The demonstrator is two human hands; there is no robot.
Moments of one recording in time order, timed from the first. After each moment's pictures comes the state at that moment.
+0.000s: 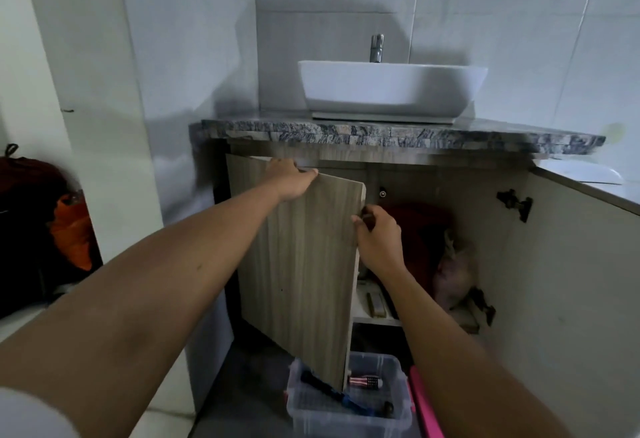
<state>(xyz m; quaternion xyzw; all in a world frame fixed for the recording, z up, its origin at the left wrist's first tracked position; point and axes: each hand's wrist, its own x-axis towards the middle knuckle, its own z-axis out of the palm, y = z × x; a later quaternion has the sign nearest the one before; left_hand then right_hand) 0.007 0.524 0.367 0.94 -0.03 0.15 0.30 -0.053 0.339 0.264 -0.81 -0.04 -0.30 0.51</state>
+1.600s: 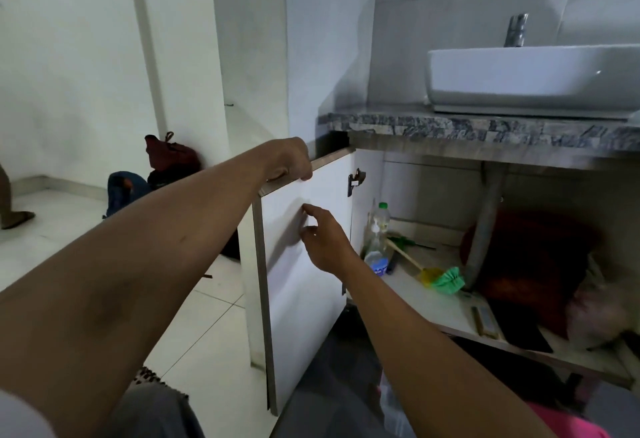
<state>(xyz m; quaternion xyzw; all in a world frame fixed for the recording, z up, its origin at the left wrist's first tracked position) -0.061 0.718 0.414 0.98 0.06 0.05 0.17 -0.074 0.602 0.265 -0.82 -0.28 -0.04 0.50</state>
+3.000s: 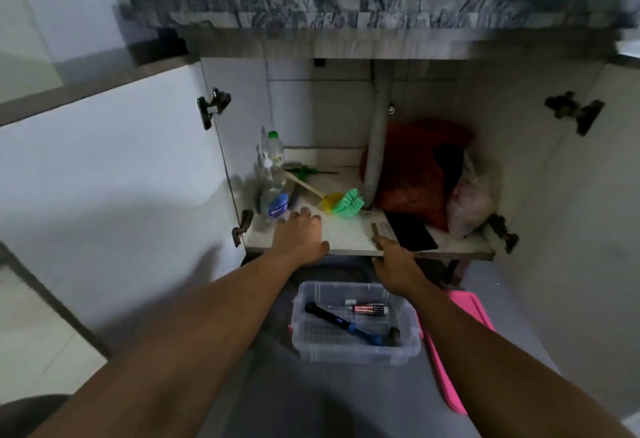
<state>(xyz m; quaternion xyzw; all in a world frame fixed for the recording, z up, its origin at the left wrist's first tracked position) 0.032 0.497 0.125 0.99 -0.16 0.02 0.03 -0.014 0.292 0.075 -0.95 0.02 -0.02 0.32</state>
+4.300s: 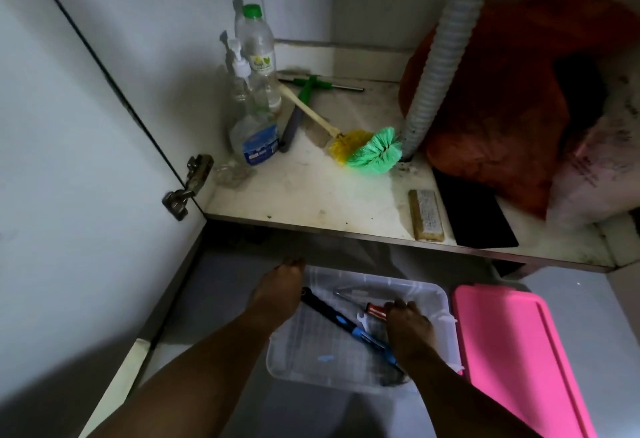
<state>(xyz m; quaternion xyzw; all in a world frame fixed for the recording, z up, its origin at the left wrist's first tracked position) 0.141 0.503 -0.169 0.98 -0.03 -0.15 0.09 0.076 0.258 -0.186 -0.98 0.00 0.19 0.05</state>
